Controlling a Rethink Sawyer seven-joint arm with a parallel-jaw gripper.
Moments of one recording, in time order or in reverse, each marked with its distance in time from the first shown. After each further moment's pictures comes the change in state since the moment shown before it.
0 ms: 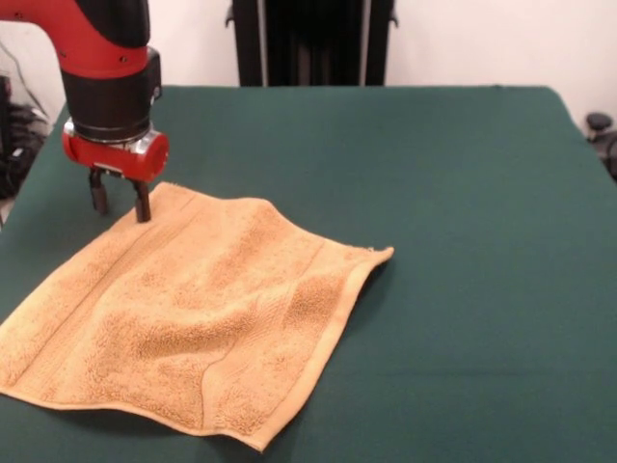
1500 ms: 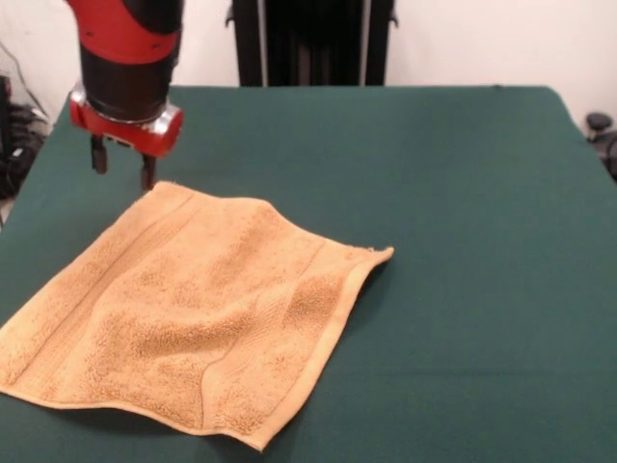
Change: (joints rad) arm 0.160 -0.056 -0.069 -0.094 0.019 0.303 0.000
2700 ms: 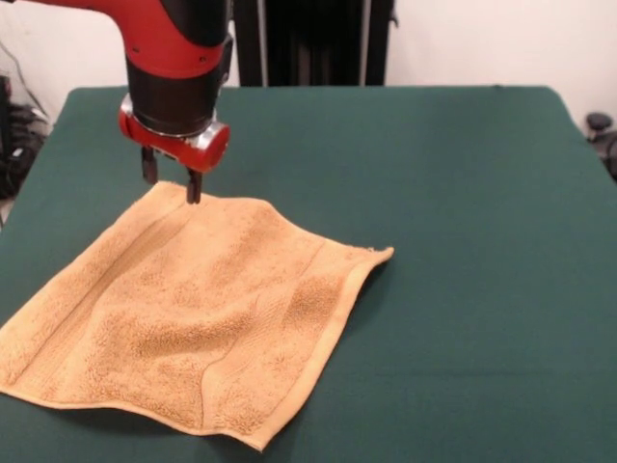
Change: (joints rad) arm 0.087 0.024 -0.038 -0.018 0.107 0.007 0.141
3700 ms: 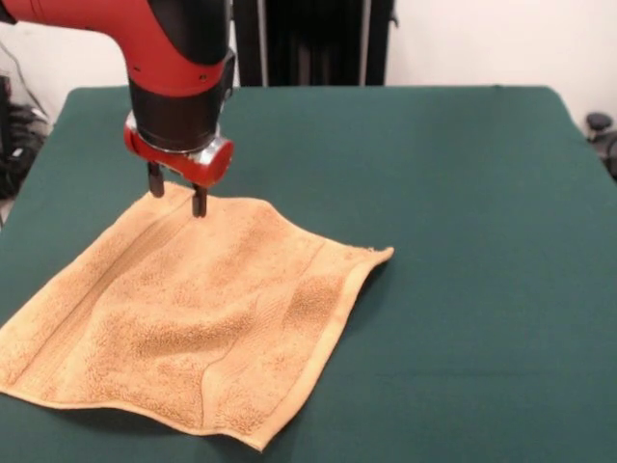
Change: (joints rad) arm -0.001 0.040 0.000 -0.031 0.027 -0.011 0.000
